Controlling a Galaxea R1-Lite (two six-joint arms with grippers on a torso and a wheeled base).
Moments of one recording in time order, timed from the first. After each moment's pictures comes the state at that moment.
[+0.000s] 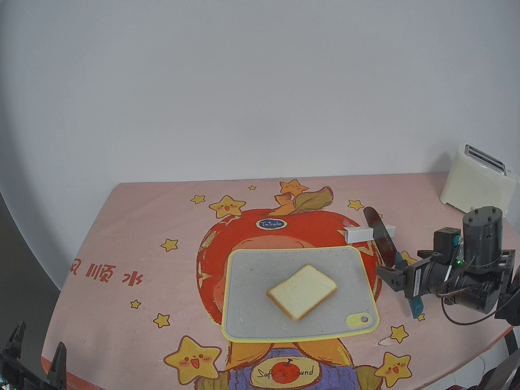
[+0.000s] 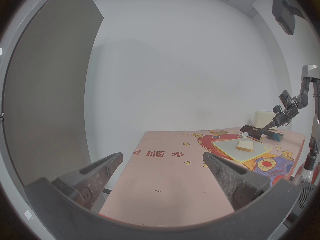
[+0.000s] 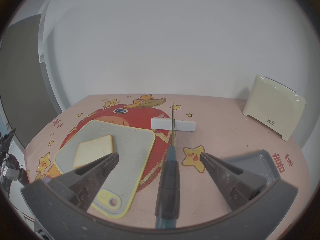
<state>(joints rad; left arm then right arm) 0.01 0.02 -0.02 0.00 0.00 0.00 0.54 1.52 -0.43 -0.51 -0.26 0.19</state>
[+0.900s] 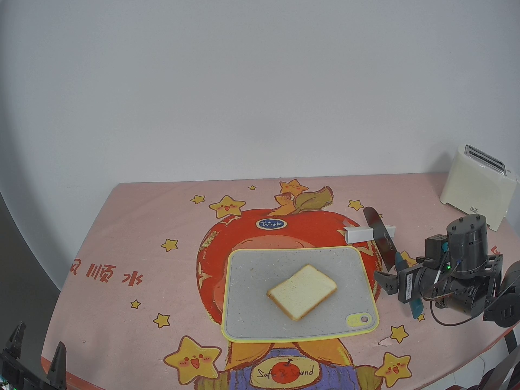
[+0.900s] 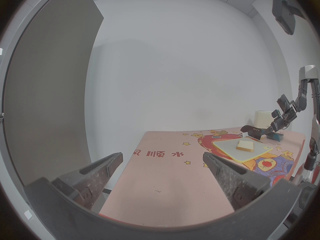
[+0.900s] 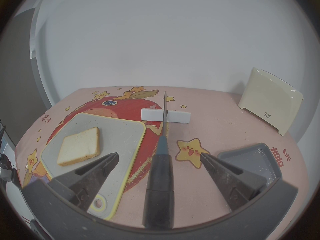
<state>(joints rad) 0.01 0.02 -0.02 0.00 0.00 0.00 0.54 1.60 -0.42 -0.52 -0.31 0.21</state>
